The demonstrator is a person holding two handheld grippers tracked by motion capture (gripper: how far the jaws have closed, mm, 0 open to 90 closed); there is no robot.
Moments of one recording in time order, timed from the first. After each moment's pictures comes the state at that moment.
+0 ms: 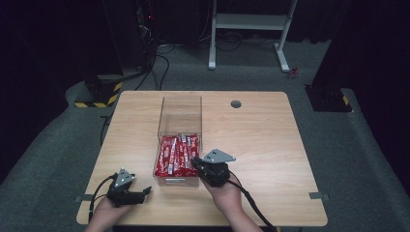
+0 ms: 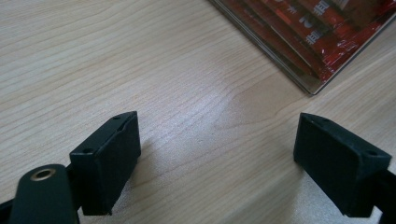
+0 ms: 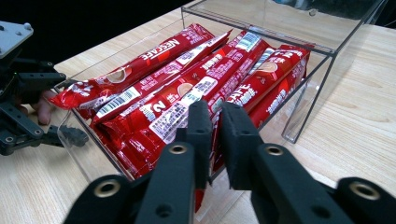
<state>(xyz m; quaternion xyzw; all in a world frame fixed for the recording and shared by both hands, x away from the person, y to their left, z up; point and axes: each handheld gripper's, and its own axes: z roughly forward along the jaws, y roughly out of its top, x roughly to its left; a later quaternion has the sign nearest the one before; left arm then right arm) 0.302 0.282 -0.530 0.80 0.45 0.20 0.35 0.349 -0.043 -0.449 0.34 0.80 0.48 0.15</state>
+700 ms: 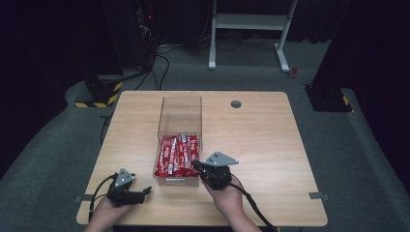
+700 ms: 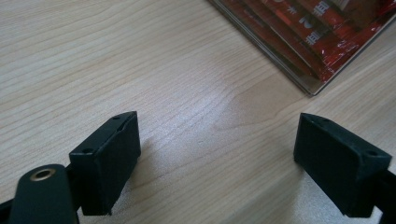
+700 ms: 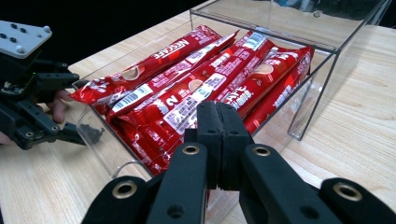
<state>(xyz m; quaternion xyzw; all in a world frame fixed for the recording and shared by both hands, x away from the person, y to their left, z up) 0.303 0.282 -0.530 0.80 0.45 0.20 0.35 0.340 -0.048 -0.448 0.33 0.79 0.49 0.15</state>
